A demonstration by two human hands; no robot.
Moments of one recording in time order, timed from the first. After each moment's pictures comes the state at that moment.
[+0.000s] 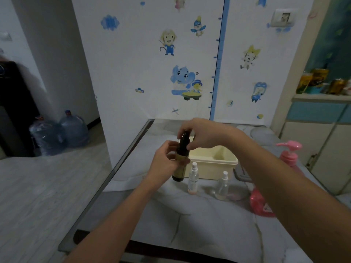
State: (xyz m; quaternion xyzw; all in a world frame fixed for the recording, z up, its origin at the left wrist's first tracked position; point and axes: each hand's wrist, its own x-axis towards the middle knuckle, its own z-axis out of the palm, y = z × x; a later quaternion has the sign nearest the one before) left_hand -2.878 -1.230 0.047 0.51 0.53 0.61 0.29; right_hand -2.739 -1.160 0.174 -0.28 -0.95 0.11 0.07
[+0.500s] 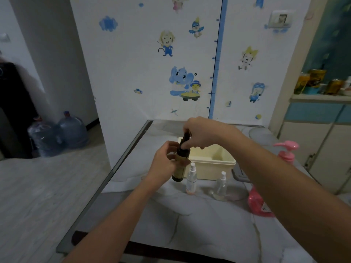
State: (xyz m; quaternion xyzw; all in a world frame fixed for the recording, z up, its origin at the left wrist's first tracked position) left_hand -2.871 -1.232 0.053 0.50 0.55 0.60 0.29; right_hand -2.743 -1.162 0.179 -0.33 -0.94 0.06 0.04
